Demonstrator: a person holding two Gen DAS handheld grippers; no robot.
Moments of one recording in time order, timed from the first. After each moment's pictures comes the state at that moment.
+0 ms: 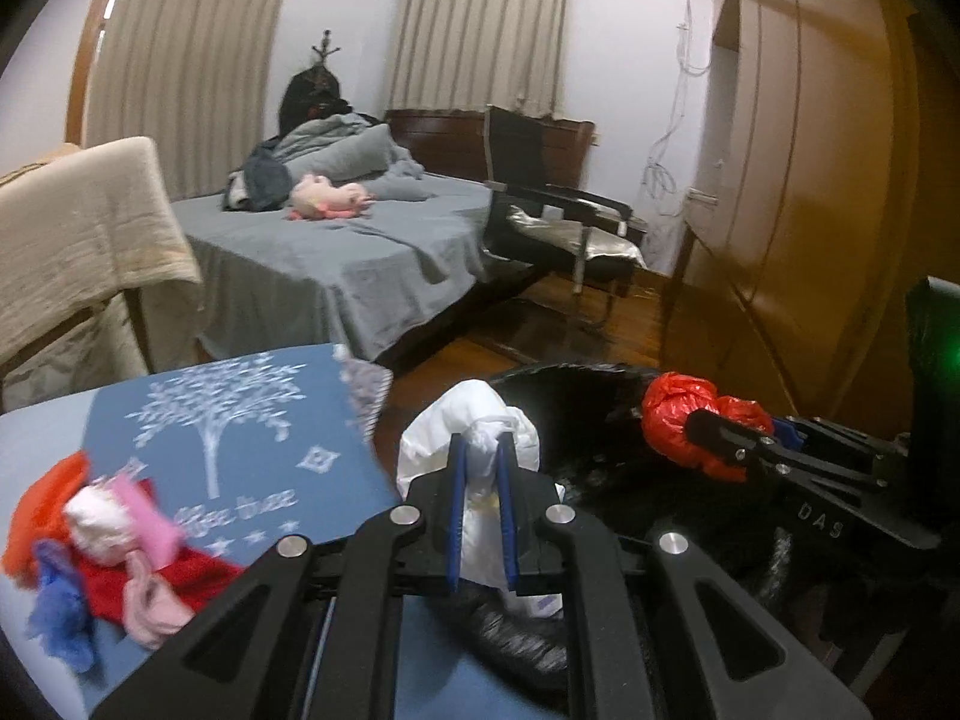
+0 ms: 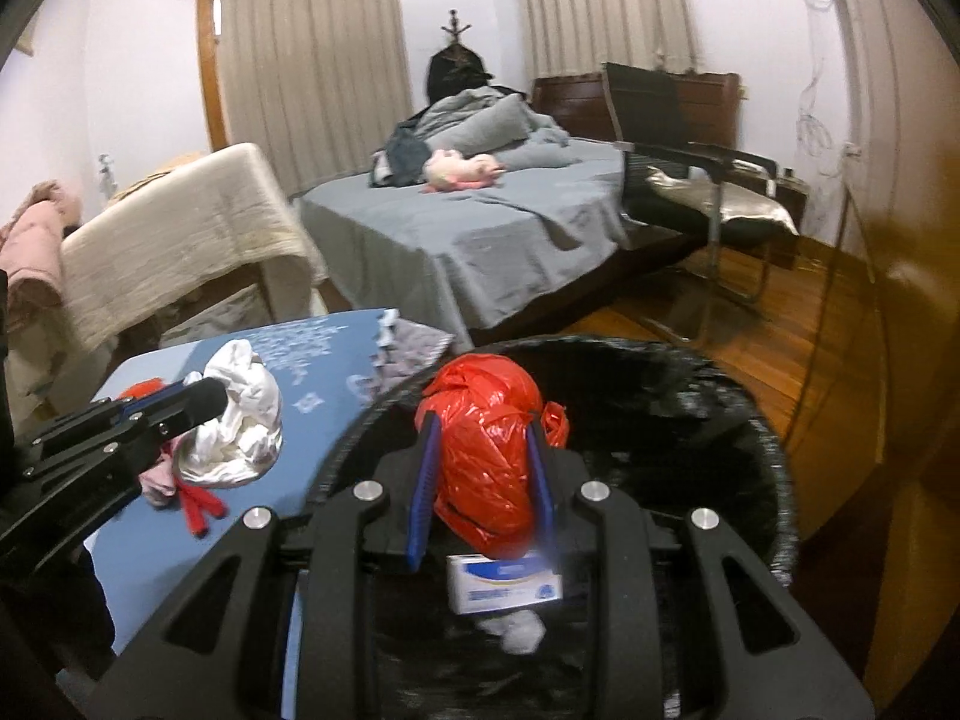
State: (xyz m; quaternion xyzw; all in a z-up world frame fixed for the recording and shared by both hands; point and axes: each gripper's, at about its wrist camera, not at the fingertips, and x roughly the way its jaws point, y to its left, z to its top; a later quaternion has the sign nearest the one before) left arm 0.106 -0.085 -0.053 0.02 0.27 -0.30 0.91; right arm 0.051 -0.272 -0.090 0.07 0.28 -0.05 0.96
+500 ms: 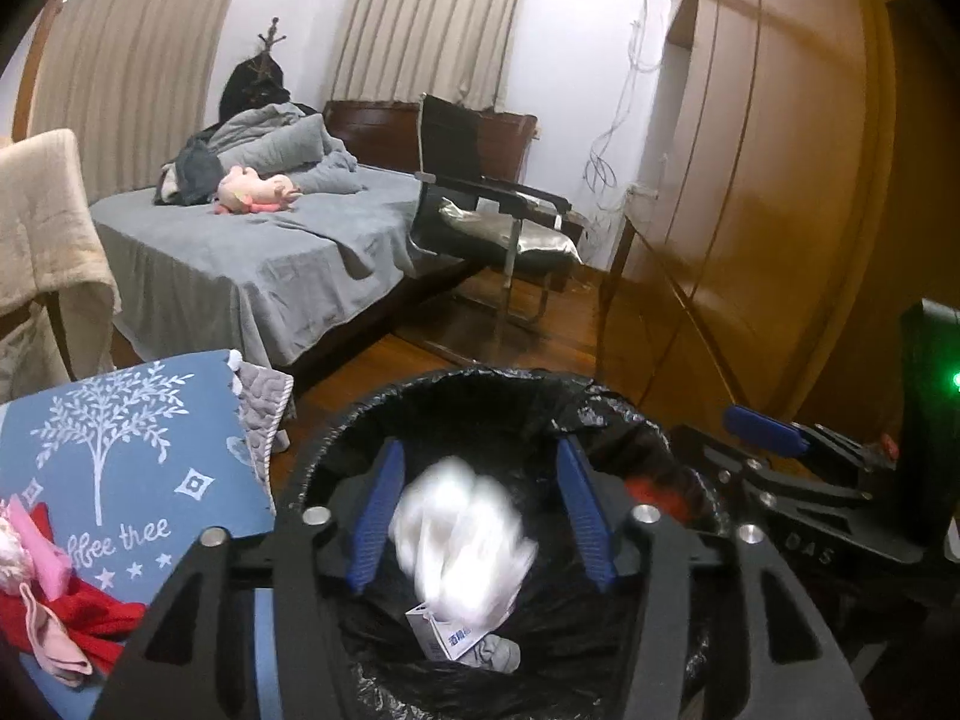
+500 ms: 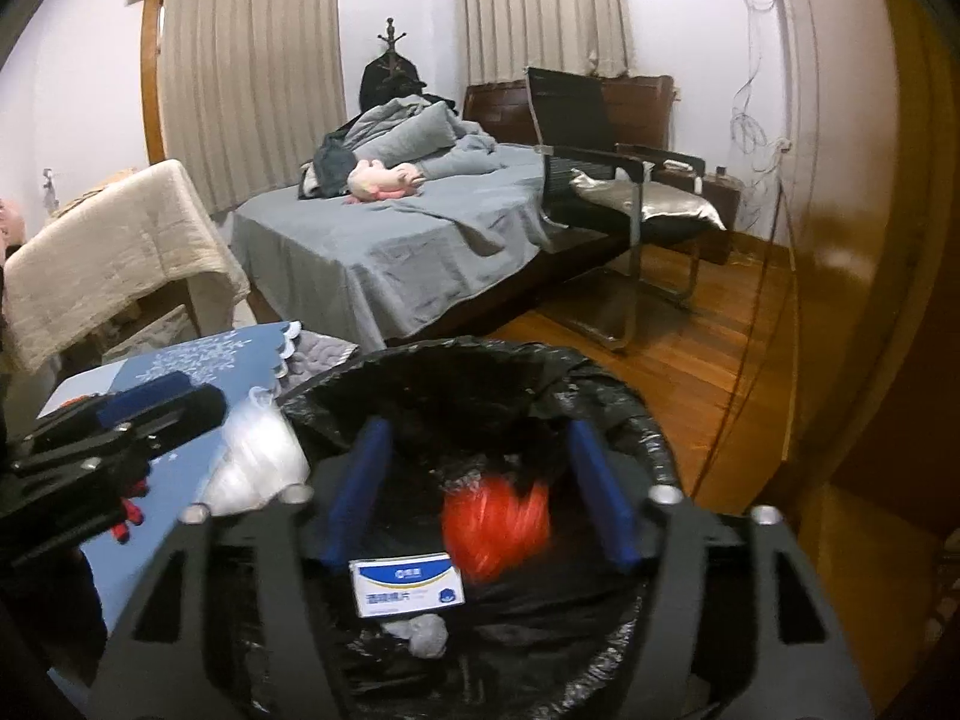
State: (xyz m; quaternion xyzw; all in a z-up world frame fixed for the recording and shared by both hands) left arm 0.116 -0.133 -0.062 0.00 0.28 -0.37 0.89; right arm 0.033 -0.326 -0.098 0.07 0.27 -0.13 0.95
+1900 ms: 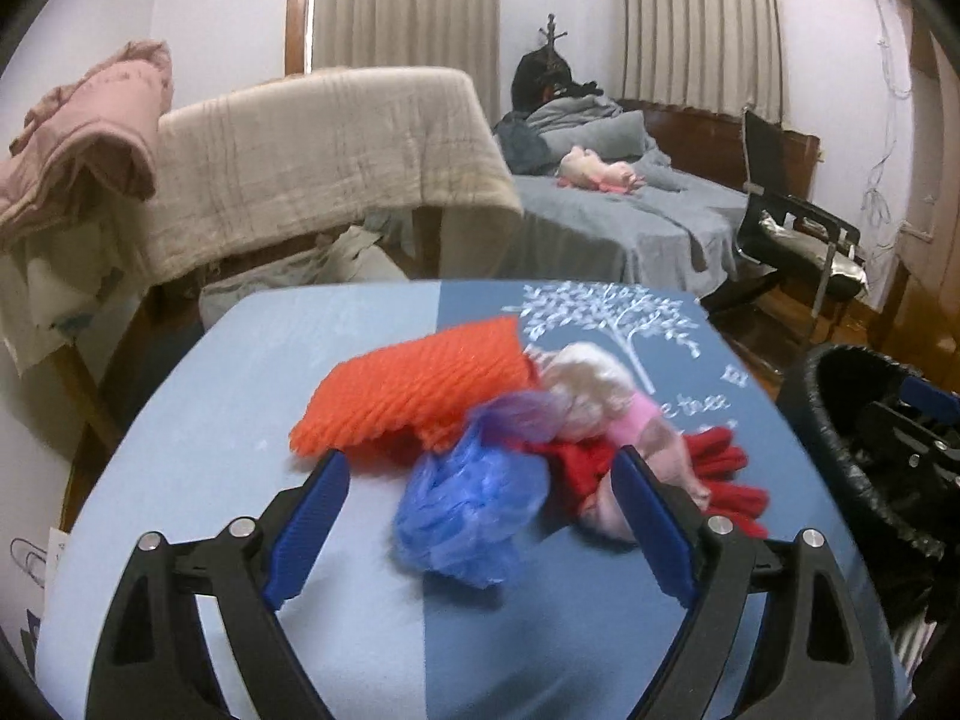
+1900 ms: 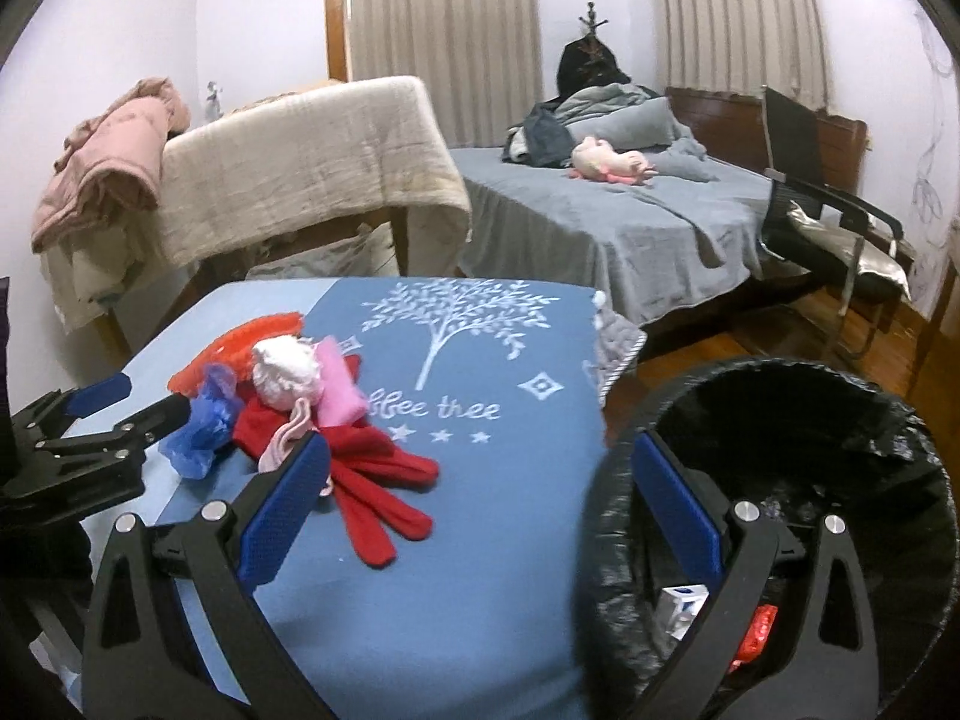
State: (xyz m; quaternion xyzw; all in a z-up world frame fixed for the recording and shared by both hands) left arm 0.109 0.154 -0.109 0.00 0.31 -0.02 0.95; right arm 0.099 -0.091 -0.113 0.00 0.29 0.09 0.95
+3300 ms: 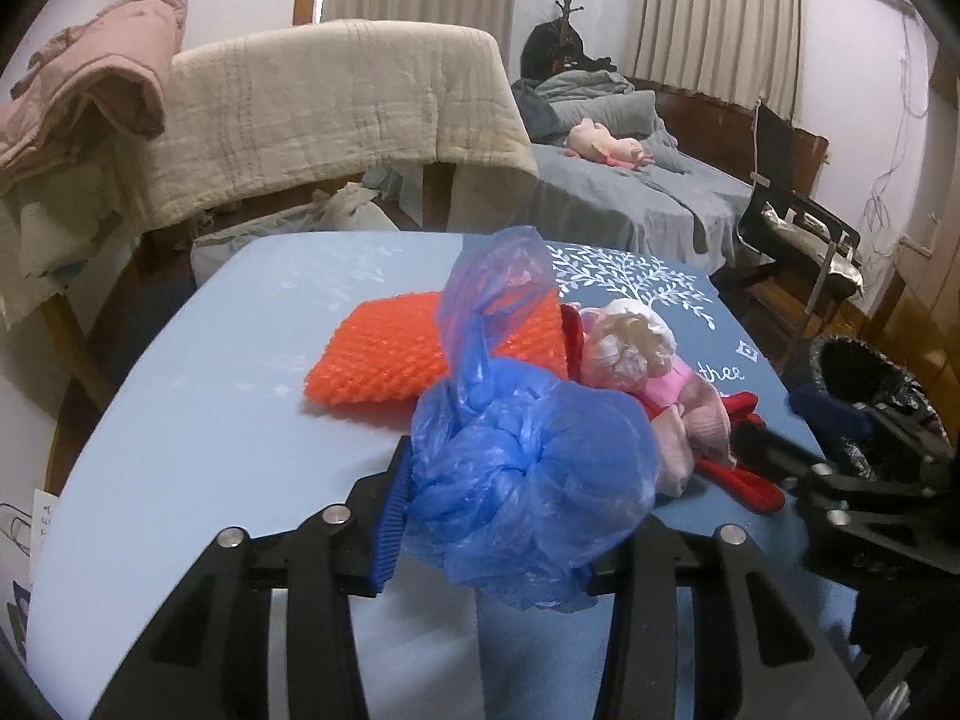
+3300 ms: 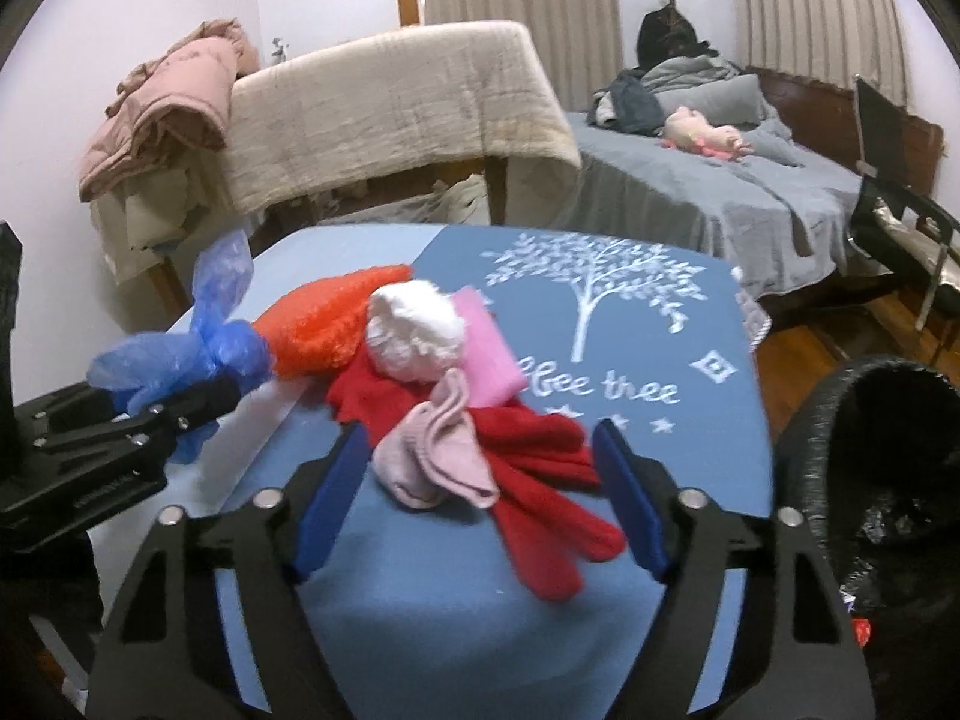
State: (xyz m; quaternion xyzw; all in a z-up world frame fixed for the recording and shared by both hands) left arm 0.103 0.187 -0.118 -0.04 0.35 -0.03 0.94; right arm 0.128 -0.011 -0.142 -0.01 0.33 0.18 0.93
